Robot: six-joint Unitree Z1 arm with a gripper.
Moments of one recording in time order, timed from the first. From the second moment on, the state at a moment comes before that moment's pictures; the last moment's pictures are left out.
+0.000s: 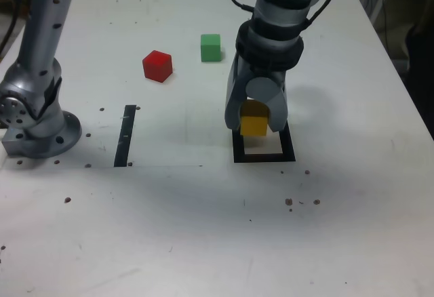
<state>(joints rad) -0.10 2.08 -1.59 1.27 0.05 -0.03</state>
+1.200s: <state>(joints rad) -0.09 2.06 -1.64 1.21 0.10 0.03</state>
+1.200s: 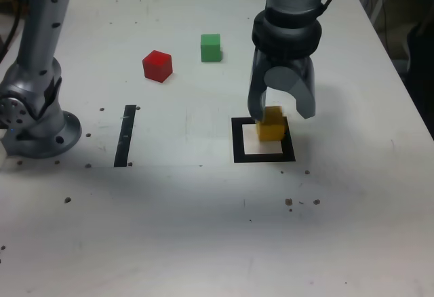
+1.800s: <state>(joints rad) -0.09 2.00 -1.60 1.27 0.11 0.01</state>
